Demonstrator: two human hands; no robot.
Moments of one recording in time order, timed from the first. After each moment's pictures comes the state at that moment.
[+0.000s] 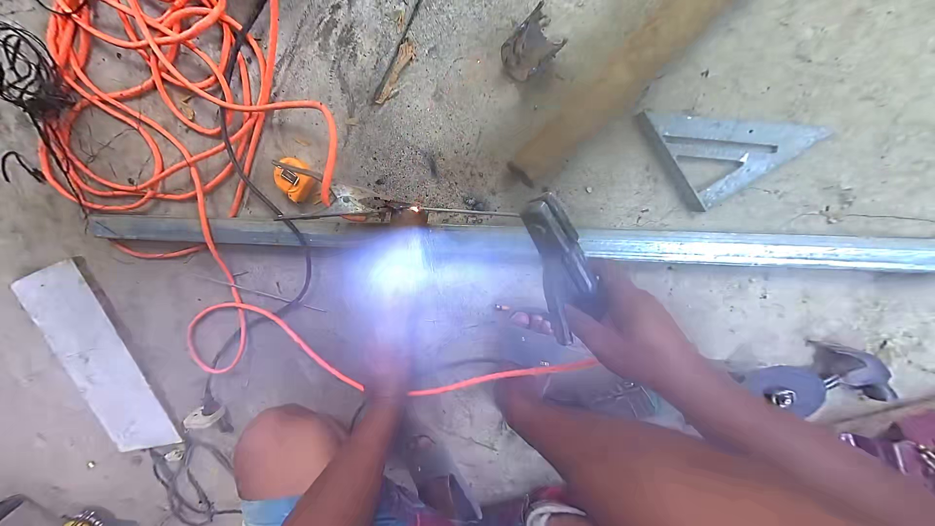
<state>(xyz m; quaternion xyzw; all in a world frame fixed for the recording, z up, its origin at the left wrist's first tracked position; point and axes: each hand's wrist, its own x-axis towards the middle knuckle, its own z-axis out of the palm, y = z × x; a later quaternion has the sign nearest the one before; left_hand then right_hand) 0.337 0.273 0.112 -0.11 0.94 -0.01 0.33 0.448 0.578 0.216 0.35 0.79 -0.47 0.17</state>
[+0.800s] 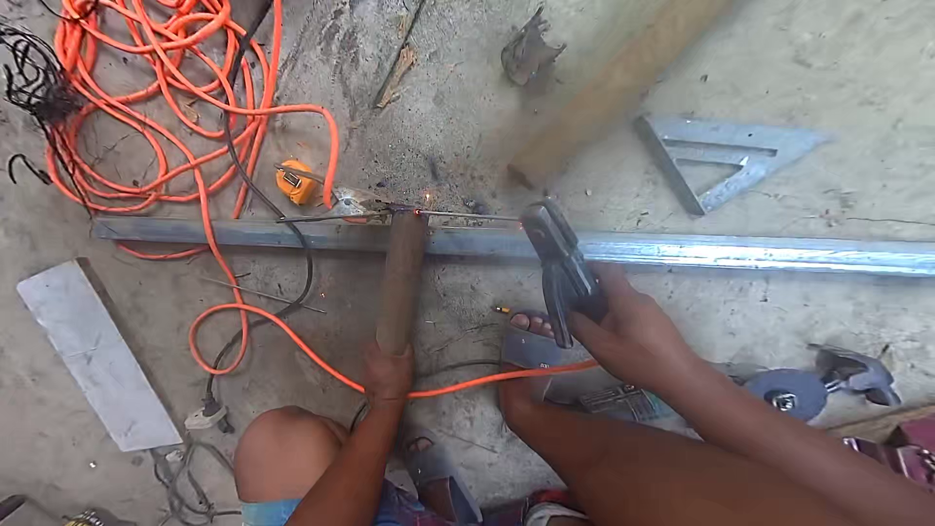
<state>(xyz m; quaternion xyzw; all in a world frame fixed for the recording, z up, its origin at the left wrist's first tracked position) 0.338 0.273 0.112 -0.12 0.93 -0.01 0.34 0.448 0.578 0.217 0.35 0.79 -0.47 0.18</state>
